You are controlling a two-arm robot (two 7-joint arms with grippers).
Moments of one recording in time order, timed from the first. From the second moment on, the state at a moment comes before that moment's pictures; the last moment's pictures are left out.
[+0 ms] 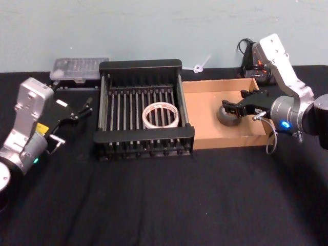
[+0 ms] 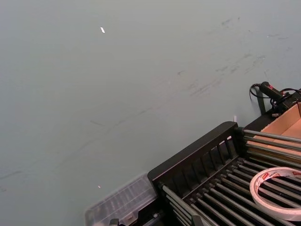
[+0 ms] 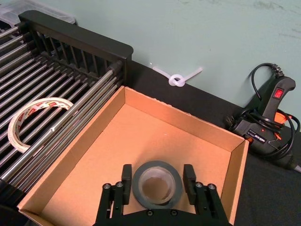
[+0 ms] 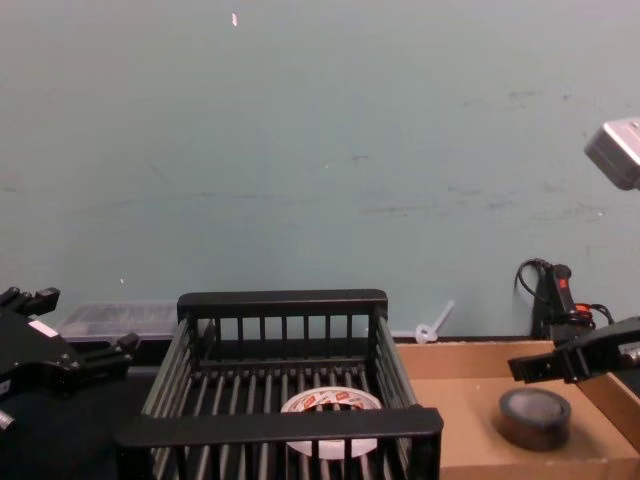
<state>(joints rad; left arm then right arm) -0.20 0.60 0.45 -1.41 -0.25 -0.12 0.03 0.48 0.45 -0.48 -1.34 0.35 0.54 0.26</state>
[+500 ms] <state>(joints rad) -0.20 0.60 0.45 -1.41 -0.25 -0.12 0.03 0.48 0.45 -0.48 -1.34 0.35 0.54 0.26</state>
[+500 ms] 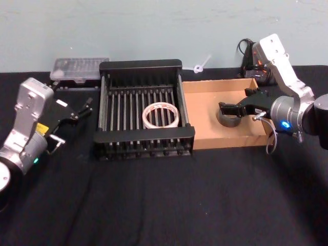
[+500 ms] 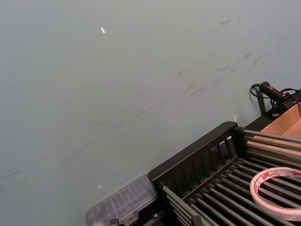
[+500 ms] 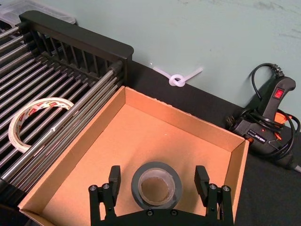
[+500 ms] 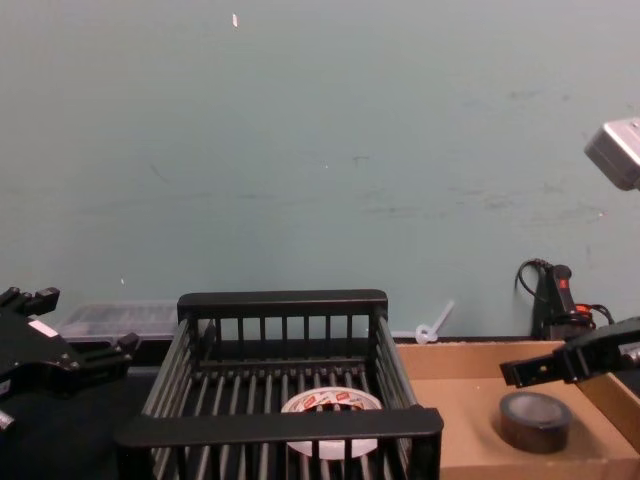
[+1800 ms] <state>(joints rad) -0.20 0.60 0.45 -1.41 -0.25 -0.12 0.03 0.15 0.40 -0.32 -1.47 0.19 0.09 -0.02</state>
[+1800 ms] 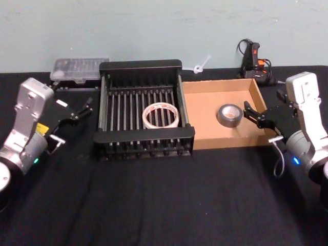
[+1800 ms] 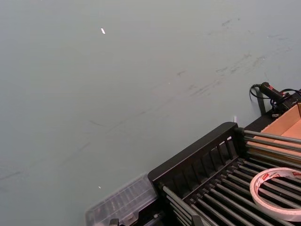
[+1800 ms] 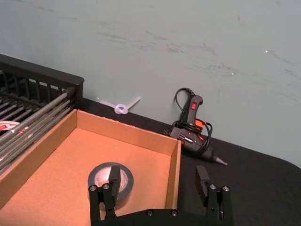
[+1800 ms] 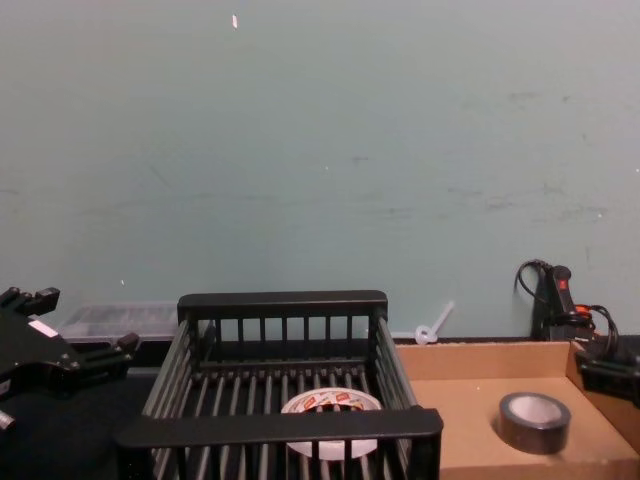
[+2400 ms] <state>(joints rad) -0.20 0.60 0.45 -1.41 -0.25 -0.12 0.03 0.15 0.40 -0.31 -1.47 0.19 0.11 -0.02</state>
